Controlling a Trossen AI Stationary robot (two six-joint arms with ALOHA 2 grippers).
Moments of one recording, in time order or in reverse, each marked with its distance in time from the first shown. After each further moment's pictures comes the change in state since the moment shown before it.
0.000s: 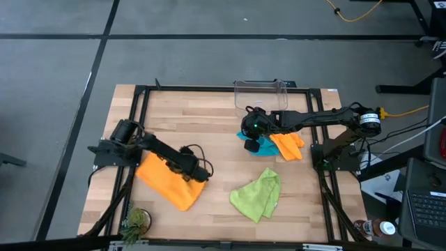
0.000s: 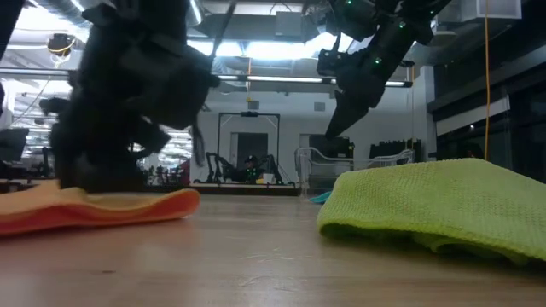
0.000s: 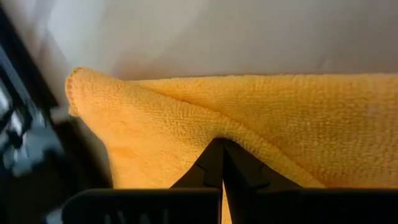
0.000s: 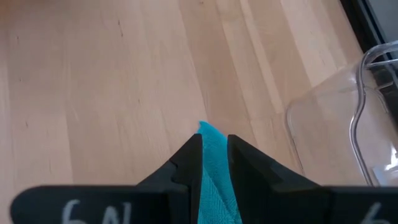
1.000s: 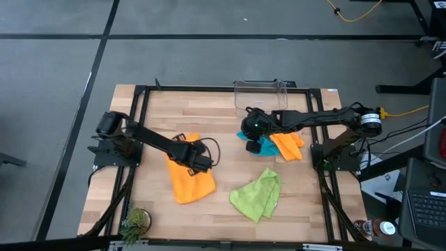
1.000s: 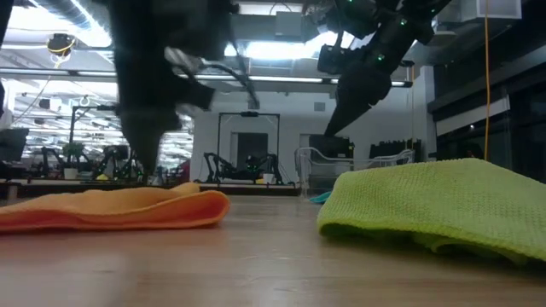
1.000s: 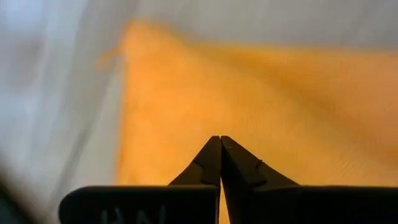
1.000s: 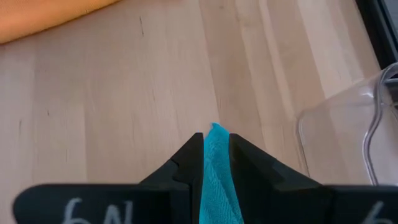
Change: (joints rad) left arm 0.059 -0.200 -0.001 0.173 -0.228 0.509; right arm 0.000 -0.012 0.000 0.000 -0.054 -0.066
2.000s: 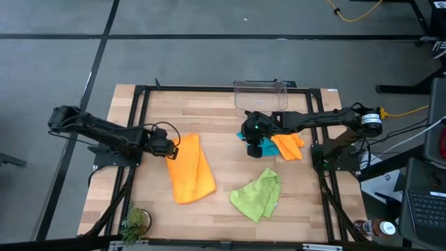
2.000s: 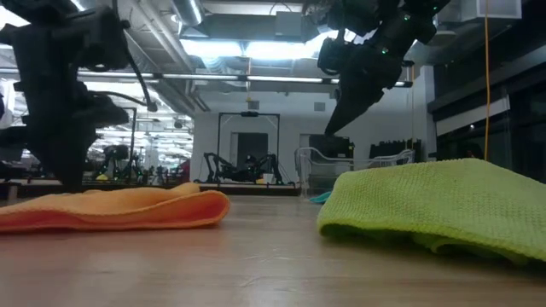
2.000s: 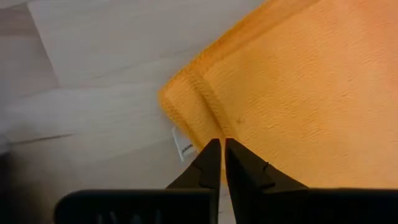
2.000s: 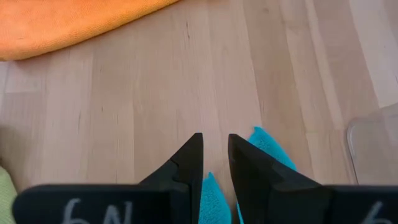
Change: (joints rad) left arm 0.120 -0.695 -0.660 0.269 0.190 -0.631; right arm 0.018 -0.003 0.000 -0.005 -0.129 0.023
